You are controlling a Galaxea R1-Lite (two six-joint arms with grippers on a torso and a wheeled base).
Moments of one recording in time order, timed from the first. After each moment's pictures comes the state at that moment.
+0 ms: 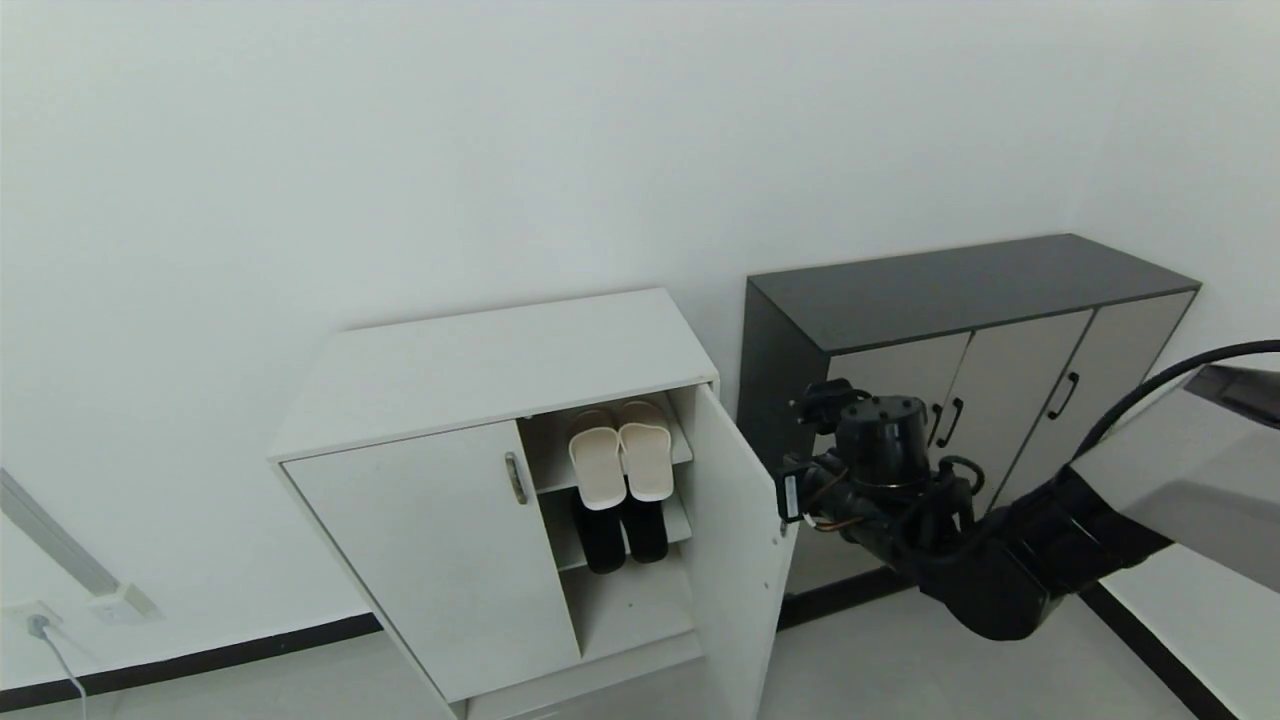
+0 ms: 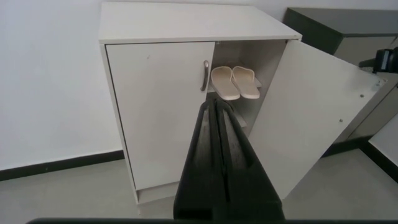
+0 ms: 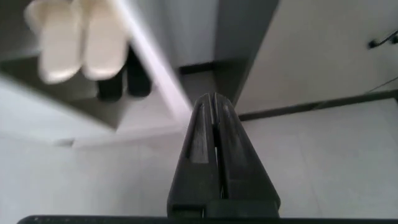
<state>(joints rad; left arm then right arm) 0.00 0.00 0.00 0.00 0.02 -0.10 0.60 2.11 -0.95 -0.84 -0.30 0.07</state>
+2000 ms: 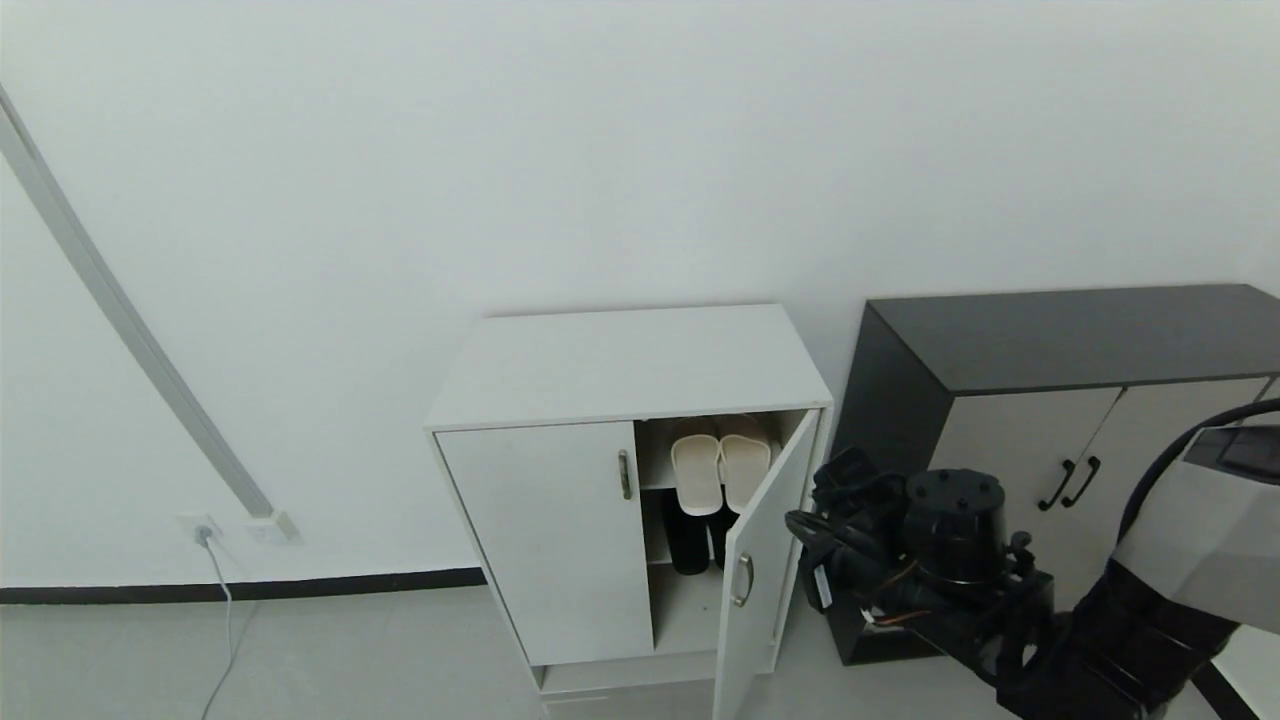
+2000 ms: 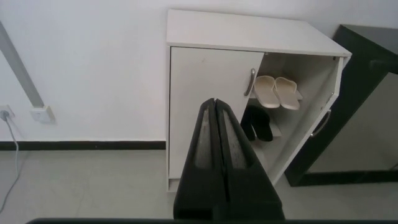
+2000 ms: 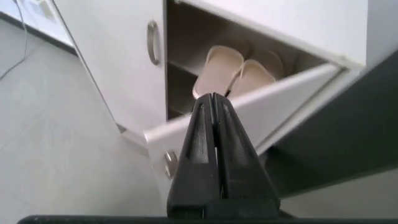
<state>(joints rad) 0.00 0.00 0.00 0.00 0.03 -0.10 0.63 2.07 -0.57 -1.23 -0.09 -0.12</state>
